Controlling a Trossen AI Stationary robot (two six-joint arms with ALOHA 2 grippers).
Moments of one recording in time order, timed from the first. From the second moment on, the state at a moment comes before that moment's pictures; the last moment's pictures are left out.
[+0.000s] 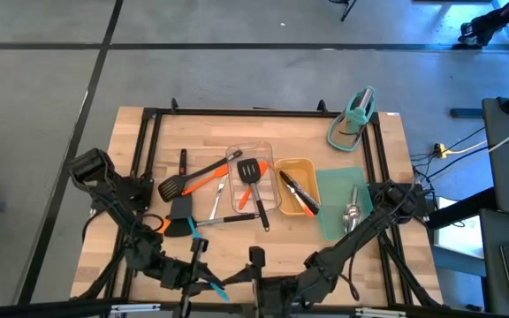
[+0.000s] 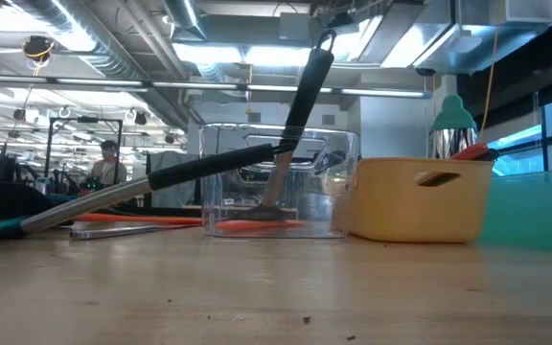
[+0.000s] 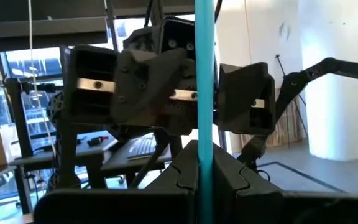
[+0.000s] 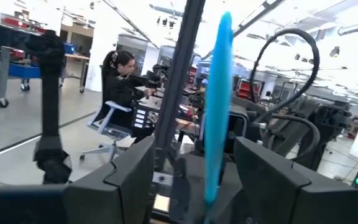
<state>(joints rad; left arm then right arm) -0.90 1.64 0.90 1.11 -0.66 0.33 0.72 2.11 1.78 0.56 0.58 -0.34</state>
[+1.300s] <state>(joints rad) -1.01 1.64 0.90 1.09 -1.11 0.43 0.70 2.12 1.78 0.54 0.87 -0.42</state>
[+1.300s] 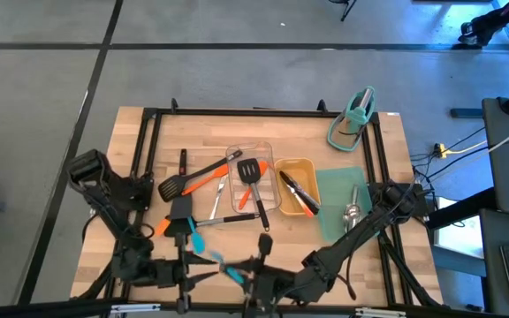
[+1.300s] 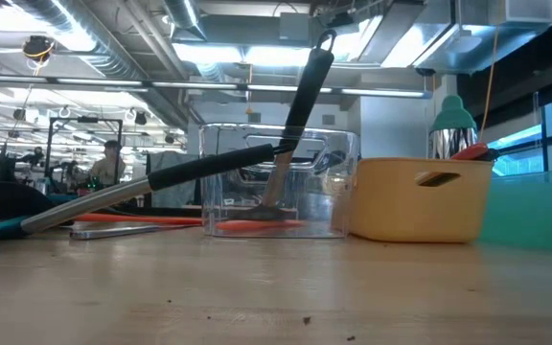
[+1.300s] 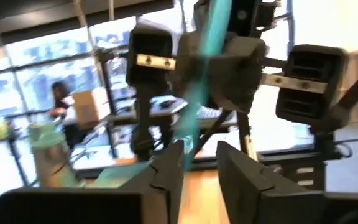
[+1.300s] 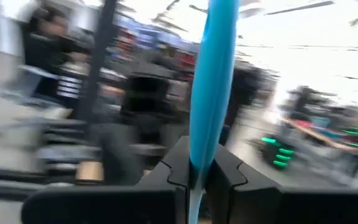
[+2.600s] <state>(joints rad) -1.19 1.64 0.91 1.10 -1.57 0.48 0.13 1.94 1.78 -0.41 0.32 -0.23</state>
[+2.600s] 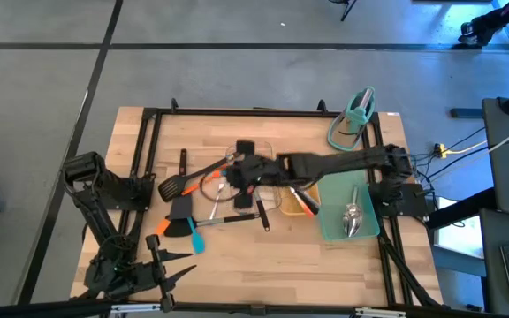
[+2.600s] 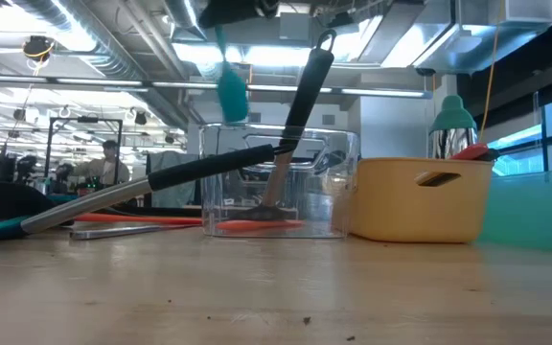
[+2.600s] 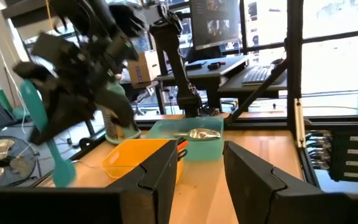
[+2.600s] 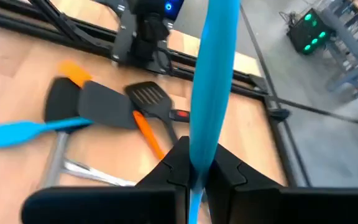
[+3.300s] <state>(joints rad) -1.19 1.63 0.91 0.78 -1.57 0.45 -0.08 1.85 1.55 -0.18 -0.05 -0.50</state>
